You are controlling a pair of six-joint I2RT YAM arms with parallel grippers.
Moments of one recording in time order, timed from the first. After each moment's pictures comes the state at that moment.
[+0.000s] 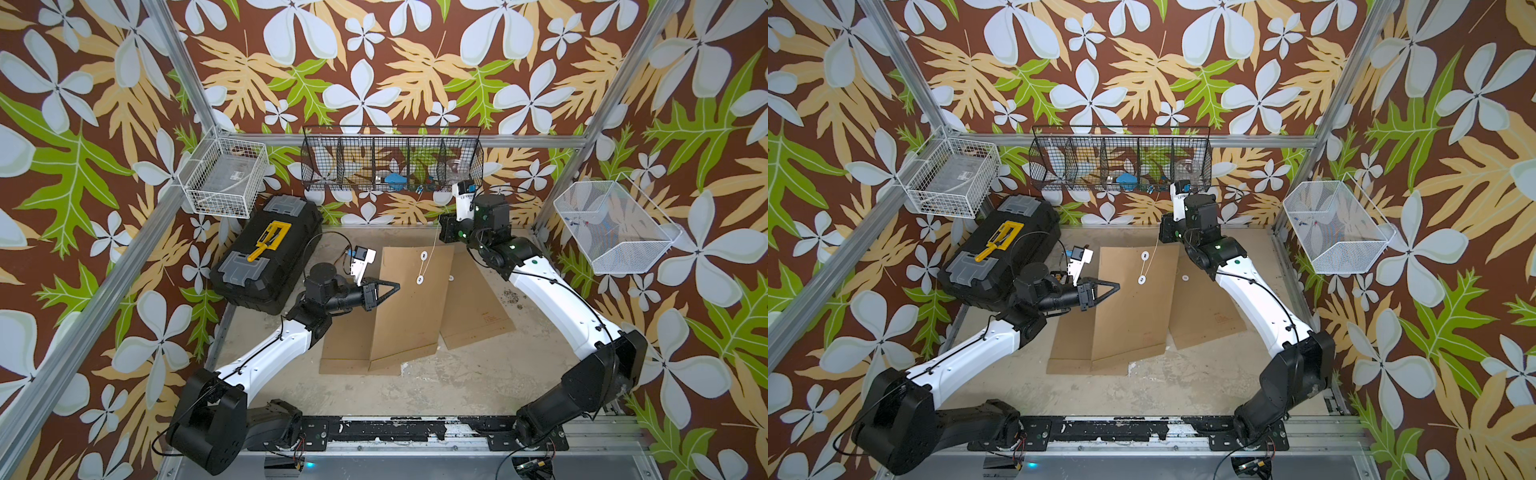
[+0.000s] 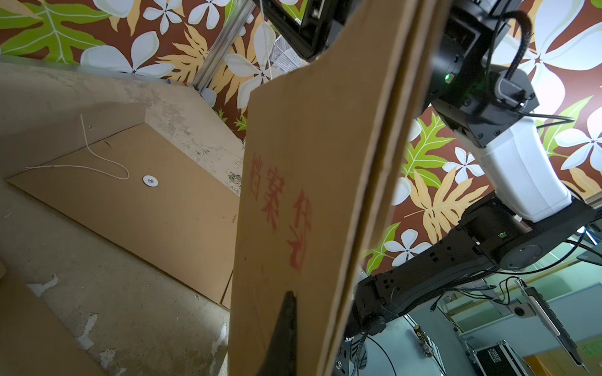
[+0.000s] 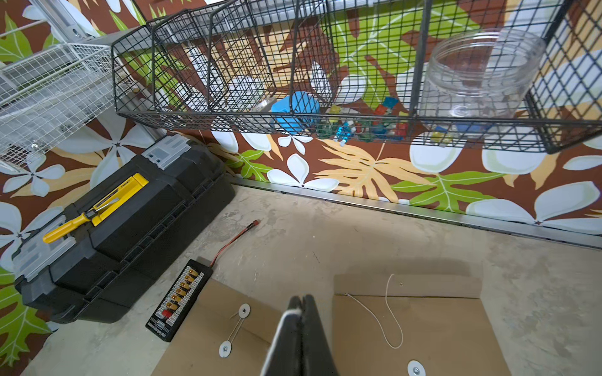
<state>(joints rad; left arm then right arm) -0.44 1.26 0.76 0.39 0.82 -0.65 0.42 1.60 1.59 -0.34 -0.06 0.22</state>
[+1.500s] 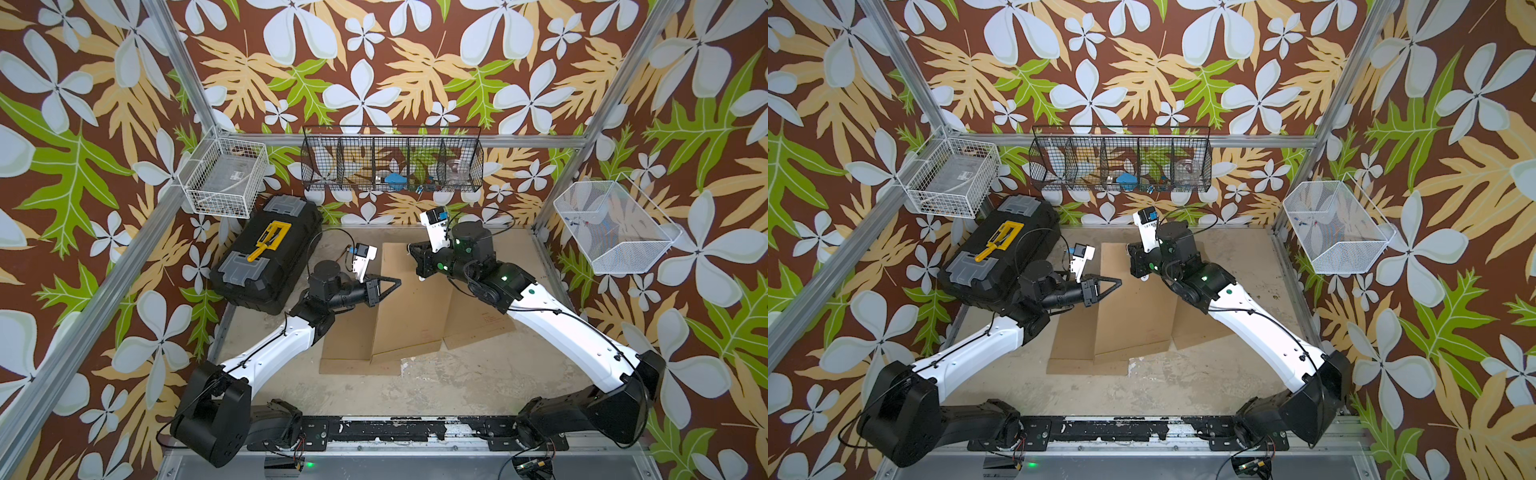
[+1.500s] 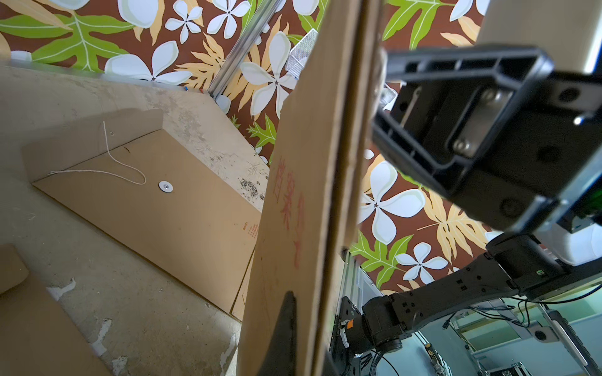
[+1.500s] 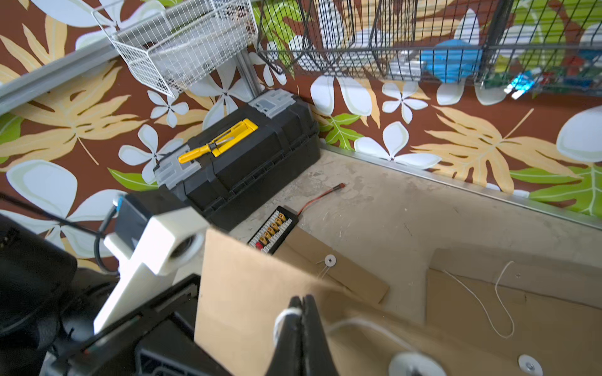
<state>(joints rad) -0.45 1.30 0.79 0.40 0.75 -0.67 0.67 1.41 1.39 -0.34 -0.08 0.24</state>
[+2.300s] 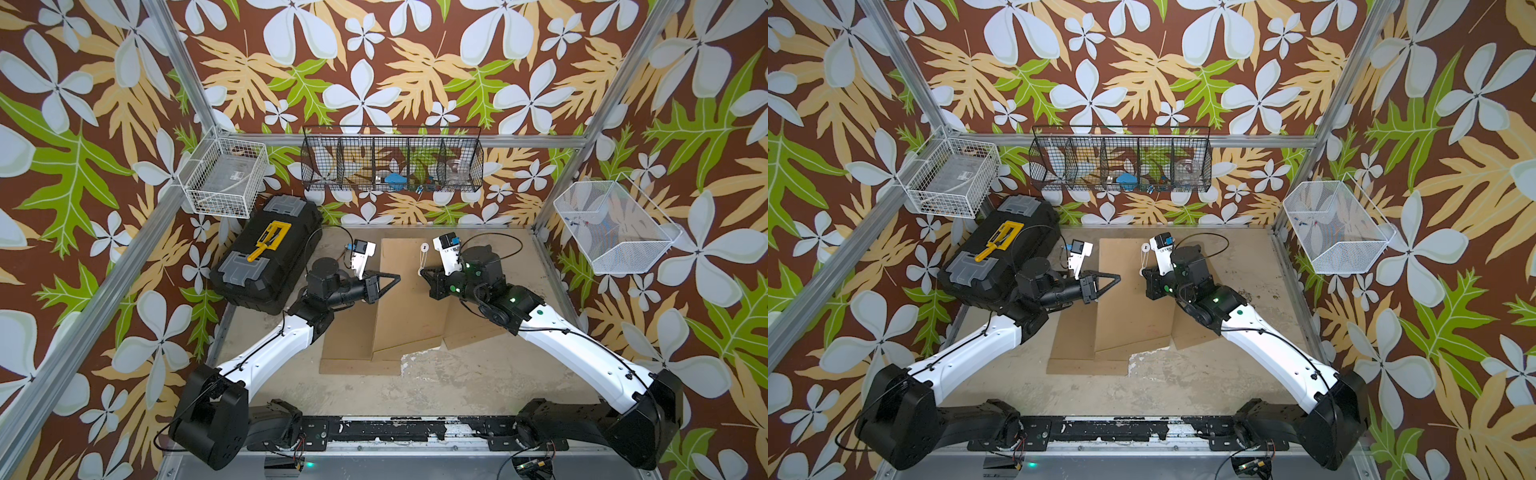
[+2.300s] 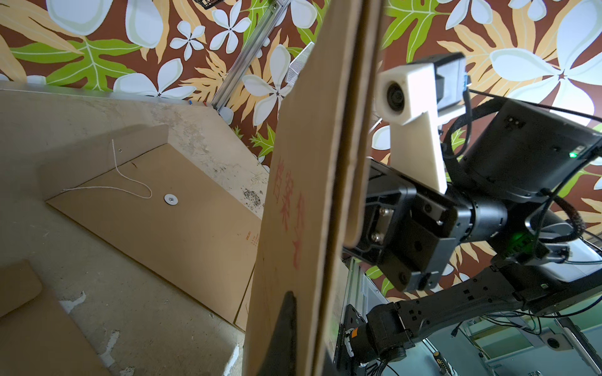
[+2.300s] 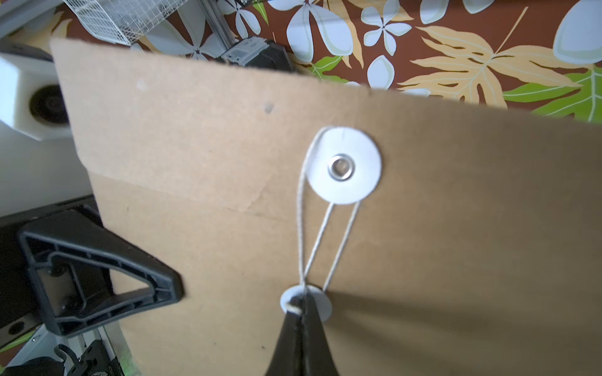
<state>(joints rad) -0.45 1.28 0.81 0.37 0.74 -0.65 0.62 1.28 1.13 -0.27 -0.15 0.32</state>
